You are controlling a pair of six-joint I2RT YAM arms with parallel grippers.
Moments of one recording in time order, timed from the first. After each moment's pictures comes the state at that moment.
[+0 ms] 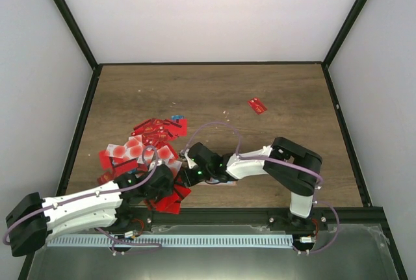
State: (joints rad) left arm -1.04 0.85 0.31 -0.57 -0.15 -1.17; right arm 1.11 1.82 0.86 0.17 -0.33 0.68
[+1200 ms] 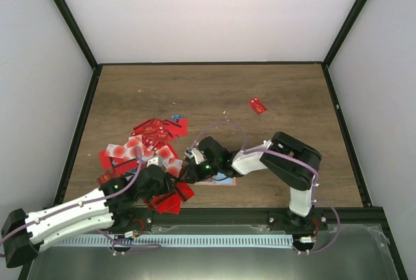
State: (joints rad) left arm -1.05 0.58 0.27 -0.51 -0.13 -1.18; right arm 0.99 1.86 0.78 0.36 -0.63 0.75
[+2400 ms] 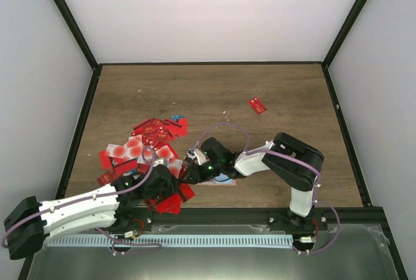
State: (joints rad) left arm -1.05 0.81 0.26 -0.41 -0.11 -1.19; right arm 0.99 1.84 0.74 0.37 -0.63 0.76
